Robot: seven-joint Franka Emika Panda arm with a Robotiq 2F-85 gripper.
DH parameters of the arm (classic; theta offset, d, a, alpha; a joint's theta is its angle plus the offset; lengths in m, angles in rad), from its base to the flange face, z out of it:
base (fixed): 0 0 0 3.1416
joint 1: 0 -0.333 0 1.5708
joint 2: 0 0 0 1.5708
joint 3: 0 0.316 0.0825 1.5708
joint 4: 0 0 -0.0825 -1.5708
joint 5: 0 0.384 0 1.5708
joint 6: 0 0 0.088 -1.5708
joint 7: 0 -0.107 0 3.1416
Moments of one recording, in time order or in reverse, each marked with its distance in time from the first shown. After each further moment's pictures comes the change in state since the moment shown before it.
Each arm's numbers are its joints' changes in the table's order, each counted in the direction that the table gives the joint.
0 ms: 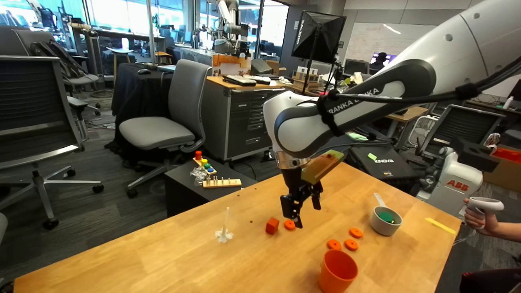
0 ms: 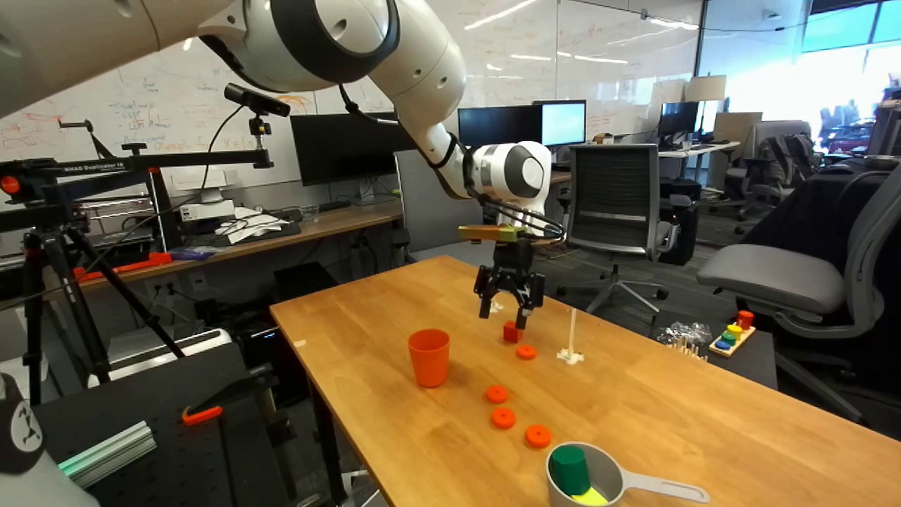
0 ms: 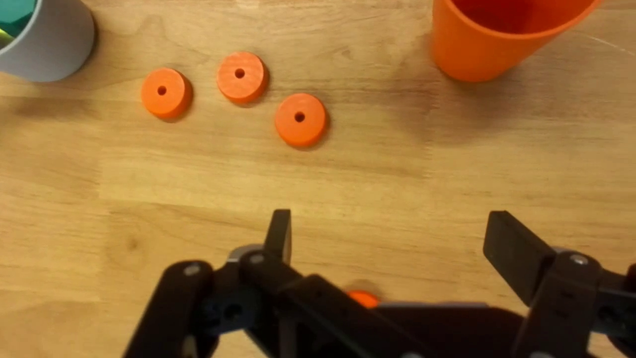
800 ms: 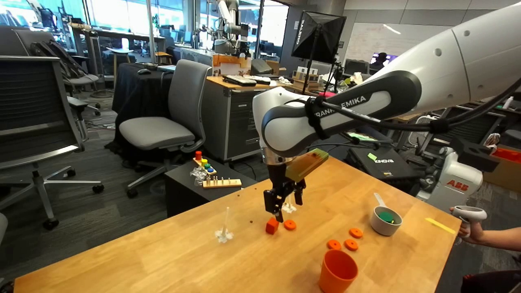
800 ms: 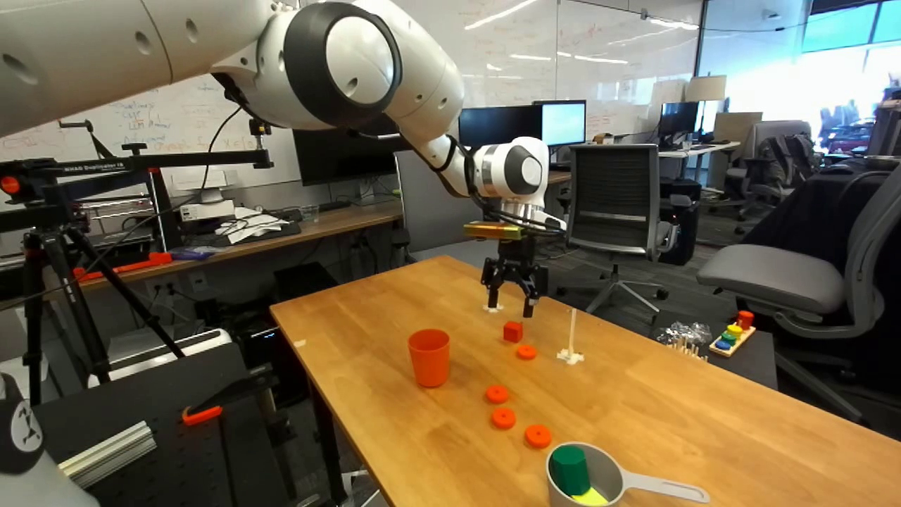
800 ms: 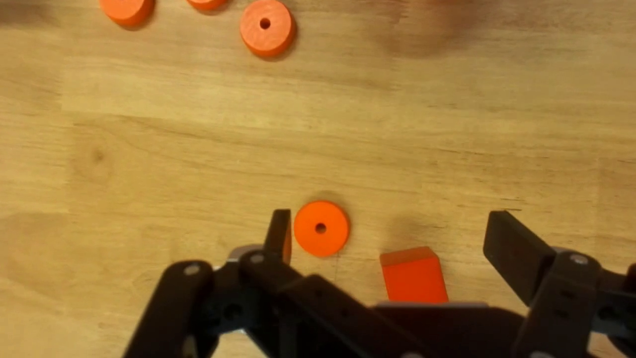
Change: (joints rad) arm -0.021 0.118 0.004 0.218 0.000 0.004 0.010
